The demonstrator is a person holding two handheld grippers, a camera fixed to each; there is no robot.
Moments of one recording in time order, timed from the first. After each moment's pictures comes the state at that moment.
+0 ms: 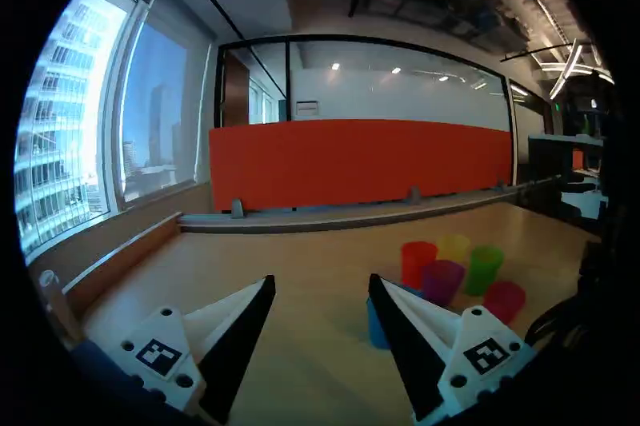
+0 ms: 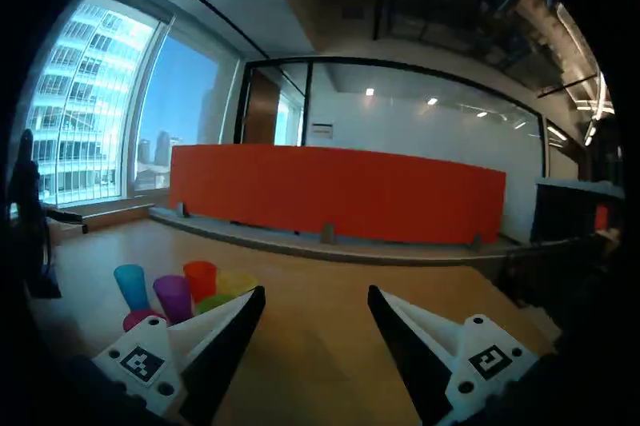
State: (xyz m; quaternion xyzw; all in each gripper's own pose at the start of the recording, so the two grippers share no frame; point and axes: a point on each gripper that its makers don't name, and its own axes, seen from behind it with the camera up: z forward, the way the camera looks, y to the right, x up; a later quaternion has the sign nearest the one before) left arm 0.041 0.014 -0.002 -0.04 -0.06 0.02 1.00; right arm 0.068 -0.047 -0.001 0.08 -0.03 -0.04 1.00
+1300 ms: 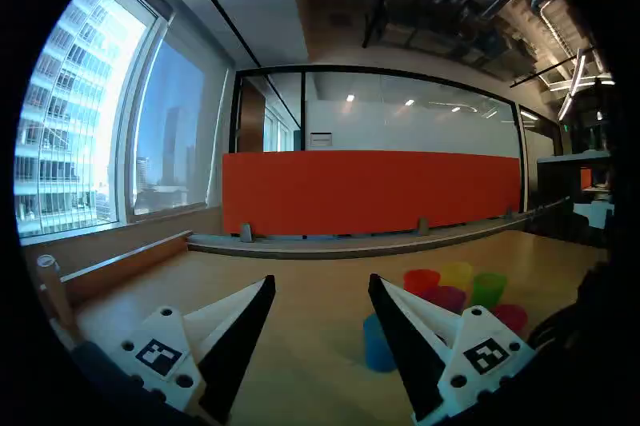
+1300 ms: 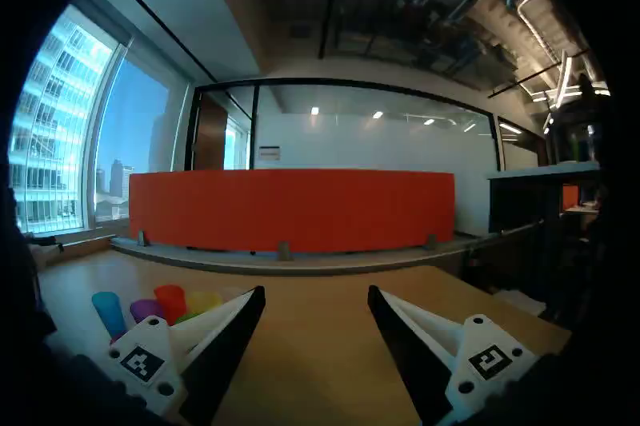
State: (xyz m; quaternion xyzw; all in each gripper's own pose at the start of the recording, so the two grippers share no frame) left arm 0.051 0.023 -0.005 -0.01 0.01 0.00 1.00; right arm 0.076 -0.015 -0.021 -0.02 0.01 0.00 1.00
